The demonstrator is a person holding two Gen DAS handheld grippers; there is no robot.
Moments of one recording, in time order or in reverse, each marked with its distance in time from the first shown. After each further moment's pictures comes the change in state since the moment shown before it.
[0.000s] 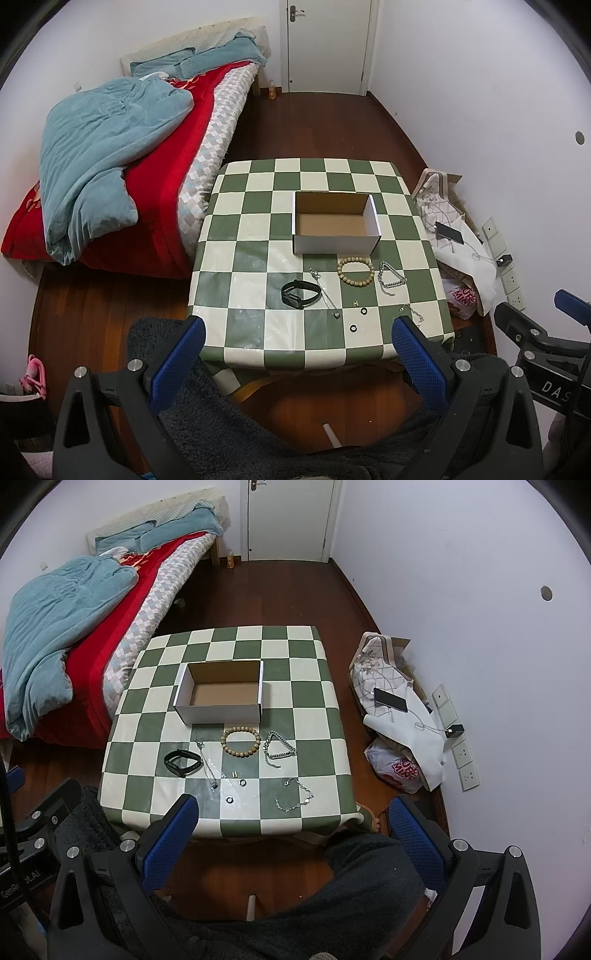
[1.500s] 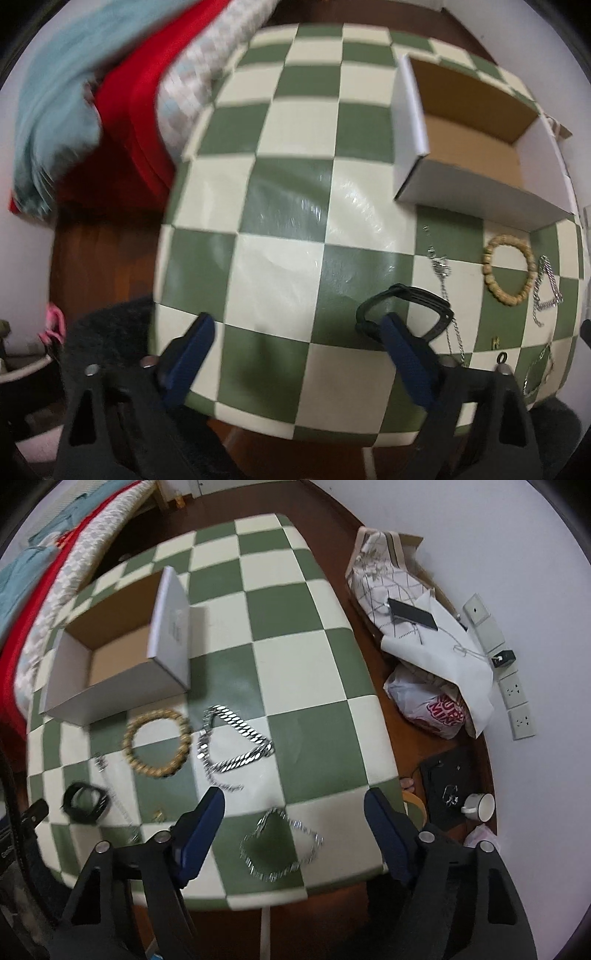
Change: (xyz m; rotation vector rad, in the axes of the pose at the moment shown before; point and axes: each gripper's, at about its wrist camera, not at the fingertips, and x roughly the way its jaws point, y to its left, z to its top) left arm 0.297 0.059 0.011 -0.111 0.407 0.183; right arm 0.300 -0.027 0.023 0.162 0.292 -0.005
